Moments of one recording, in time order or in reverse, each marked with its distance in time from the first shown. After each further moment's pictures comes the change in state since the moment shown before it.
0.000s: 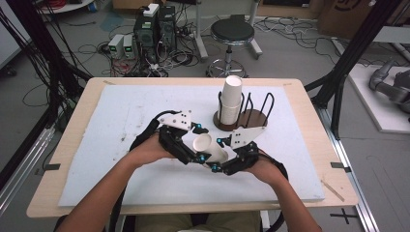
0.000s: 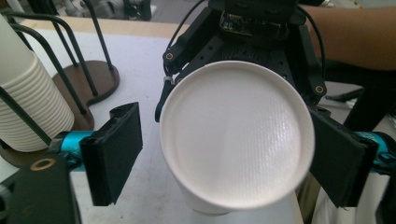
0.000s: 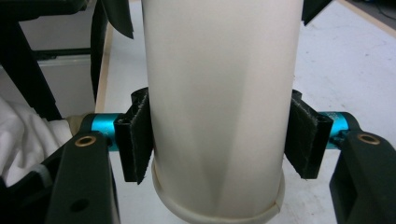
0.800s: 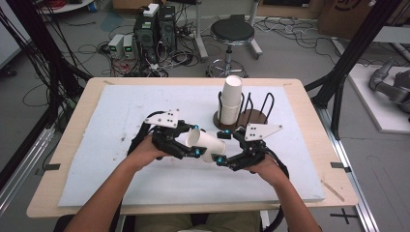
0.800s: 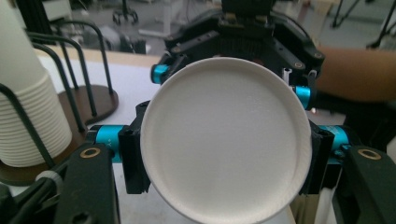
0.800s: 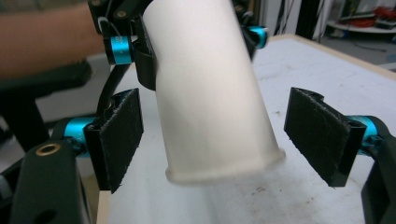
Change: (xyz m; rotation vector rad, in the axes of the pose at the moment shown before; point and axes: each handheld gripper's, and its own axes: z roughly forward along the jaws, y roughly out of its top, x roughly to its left) left arm 0.012 -0.031 -0.013 -0.242 -0.031 -0.063; right arm -0.005 -0.007 -0.019 -0.251 -0.031 0.153
